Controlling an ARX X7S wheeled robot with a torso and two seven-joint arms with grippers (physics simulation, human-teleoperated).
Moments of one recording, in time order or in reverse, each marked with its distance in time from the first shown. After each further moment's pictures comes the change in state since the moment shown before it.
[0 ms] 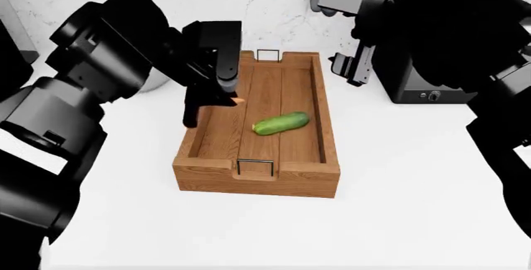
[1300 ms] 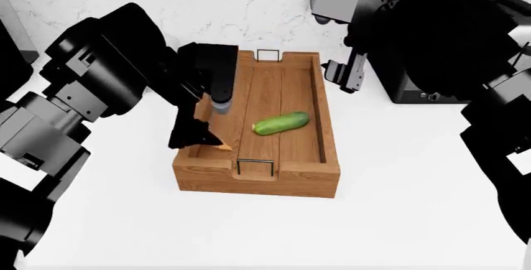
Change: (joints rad) left arm 0.051 -0.110 0.085 0.275 -0.017 -0.198 0.045; right arm -0.034 0.000 0.015 -0.027 0.019 -0.004 0.016
